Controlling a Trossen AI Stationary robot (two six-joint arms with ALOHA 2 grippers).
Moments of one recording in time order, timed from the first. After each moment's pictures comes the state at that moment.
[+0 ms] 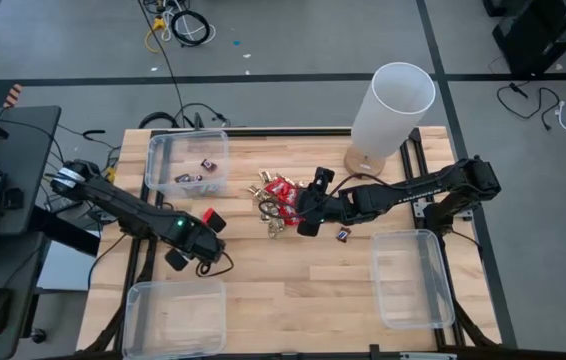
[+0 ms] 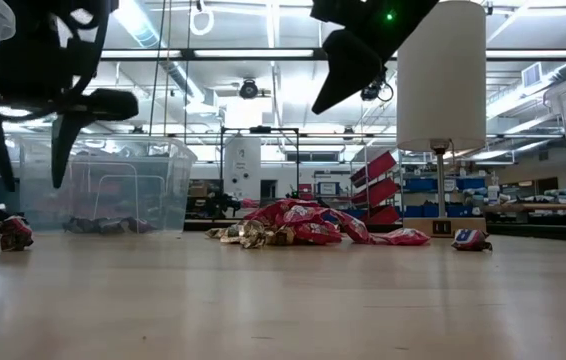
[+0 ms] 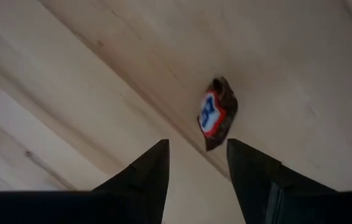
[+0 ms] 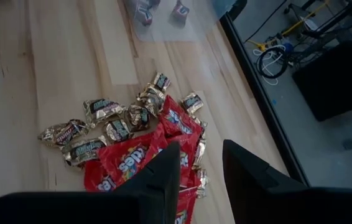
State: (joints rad) left arm -0.39 1.35 0.83 -1.00 -0.17 0.39; right arm 0.12 1.62 1.21 -0.45 0.63 0.05
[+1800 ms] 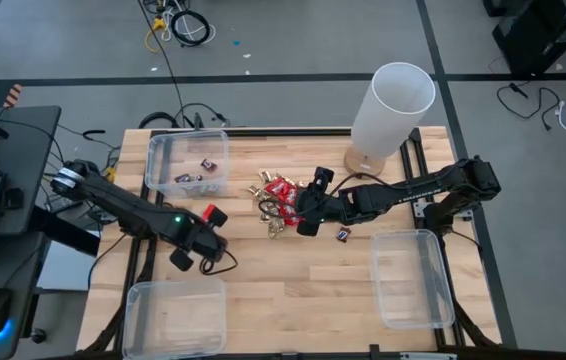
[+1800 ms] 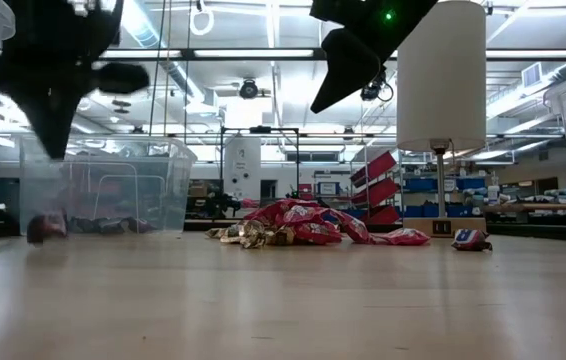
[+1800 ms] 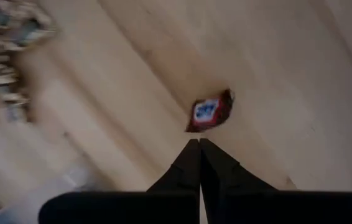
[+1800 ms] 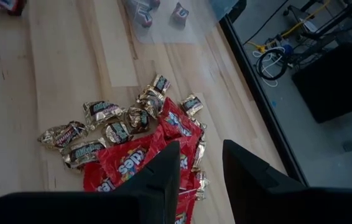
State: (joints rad) left arm -0.39 1.35 0.99 -1.11 -0.22 0.27; right arm 0.12 1.62 1.21 -0.44 0.63 0.04
